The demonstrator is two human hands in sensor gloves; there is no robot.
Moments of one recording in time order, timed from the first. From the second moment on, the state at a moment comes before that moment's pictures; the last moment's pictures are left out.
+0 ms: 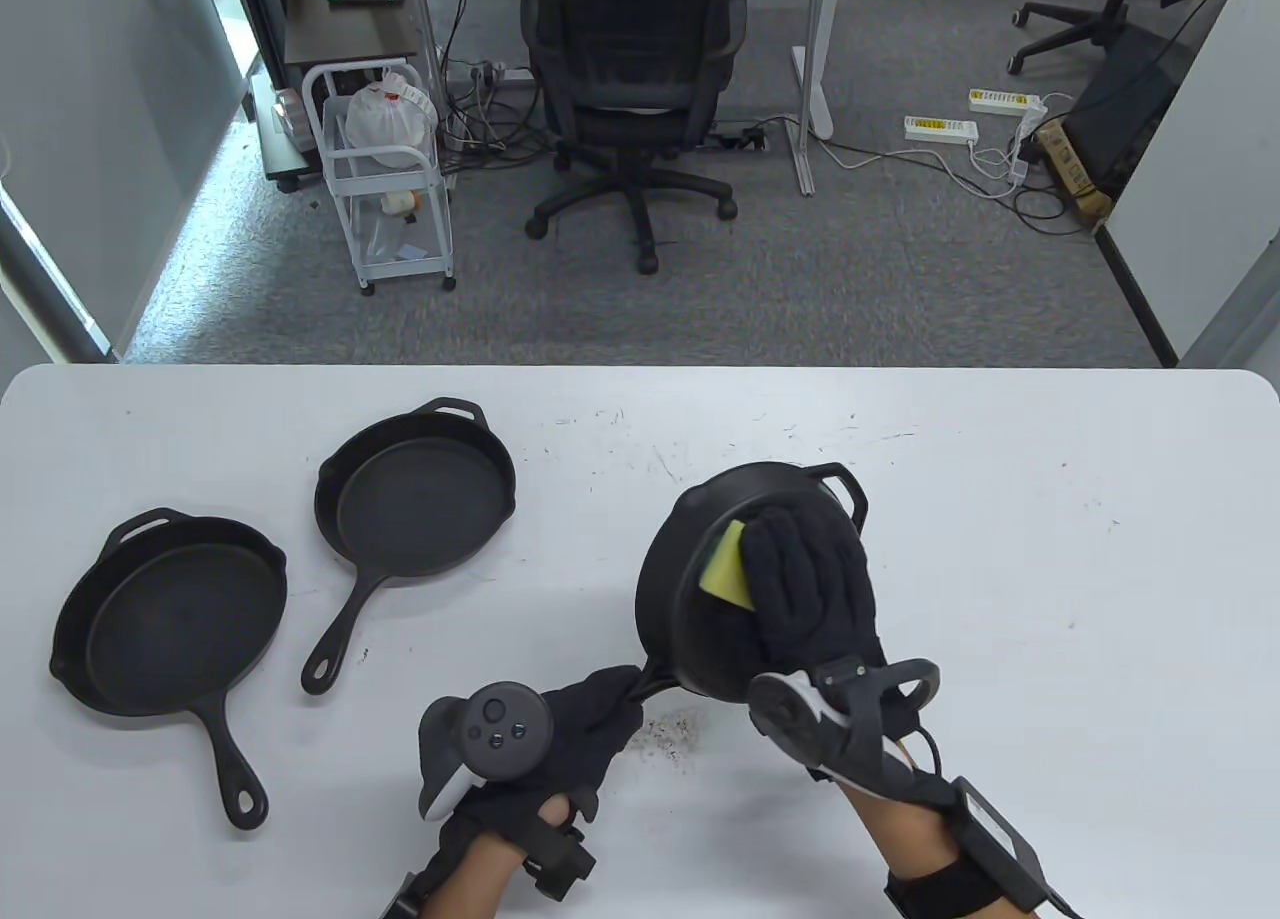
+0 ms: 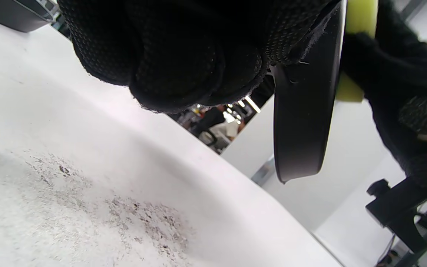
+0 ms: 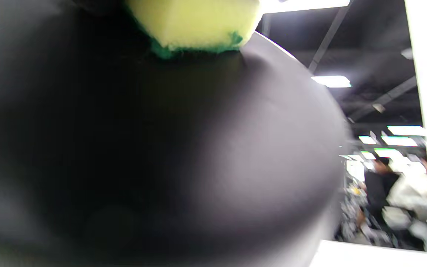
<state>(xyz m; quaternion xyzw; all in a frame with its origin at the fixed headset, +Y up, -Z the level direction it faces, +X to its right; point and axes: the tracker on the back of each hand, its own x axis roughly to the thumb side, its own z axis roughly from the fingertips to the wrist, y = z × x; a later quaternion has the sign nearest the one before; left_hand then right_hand) -0.130 -0.722 -0.264 0.00 -0.18 0.36 0.91 0.132 -0.649 -0.282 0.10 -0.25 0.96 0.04</state>
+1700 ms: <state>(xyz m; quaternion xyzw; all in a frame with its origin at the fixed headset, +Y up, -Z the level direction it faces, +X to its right) -0.114 -0.711 -0.321 0.01 0.03 0.27 0.96 0.179 -0.706 -0.237 0.07 -0.18 0.97 0.17</state>
